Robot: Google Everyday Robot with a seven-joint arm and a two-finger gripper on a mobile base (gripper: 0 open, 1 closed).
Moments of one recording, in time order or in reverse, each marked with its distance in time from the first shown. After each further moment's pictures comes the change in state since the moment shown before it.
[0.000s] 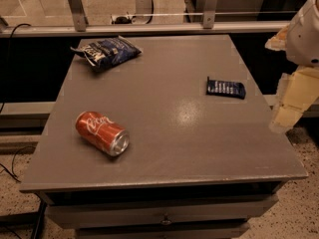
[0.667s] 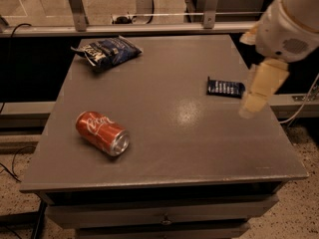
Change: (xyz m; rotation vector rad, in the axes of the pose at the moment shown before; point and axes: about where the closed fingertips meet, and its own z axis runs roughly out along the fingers) arm -0.038 -0.027 0.026 -0.002 -0.081 -0.021
